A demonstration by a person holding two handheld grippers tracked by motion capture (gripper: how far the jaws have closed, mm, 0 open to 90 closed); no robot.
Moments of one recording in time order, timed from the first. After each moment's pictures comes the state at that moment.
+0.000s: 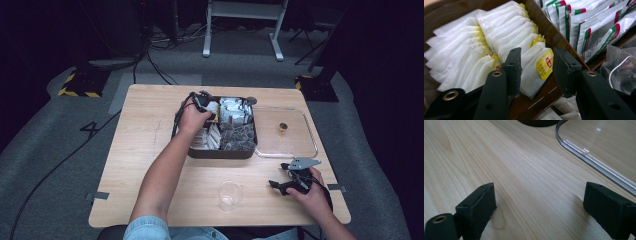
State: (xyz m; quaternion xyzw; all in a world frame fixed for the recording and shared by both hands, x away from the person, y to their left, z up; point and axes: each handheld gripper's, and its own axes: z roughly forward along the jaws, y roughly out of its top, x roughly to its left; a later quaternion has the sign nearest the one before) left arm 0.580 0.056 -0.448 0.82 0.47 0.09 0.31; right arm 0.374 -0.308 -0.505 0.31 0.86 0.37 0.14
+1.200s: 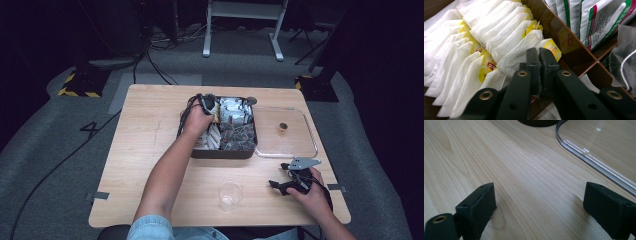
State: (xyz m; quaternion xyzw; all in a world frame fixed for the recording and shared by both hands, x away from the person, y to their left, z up) left arm 0.580 0.043 -0.451 0.86 0.43 0.10 0.25; right arm 0.374 -0.308 -0.505 0.31 0.86 0.37 0.14
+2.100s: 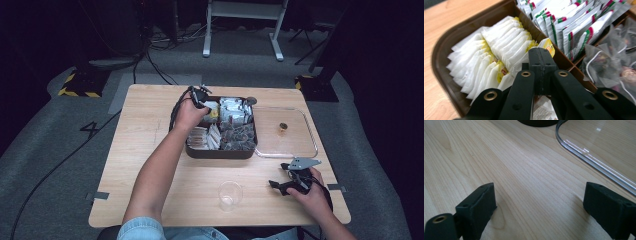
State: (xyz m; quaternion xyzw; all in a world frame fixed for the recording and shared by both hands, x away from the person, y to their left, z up) left arm 0.570 0.070 -0.411 0.84 0.42 0.10 0.33; right arm 0.374 -0.308 -0.505 0.31 0.86 0.37 0.14
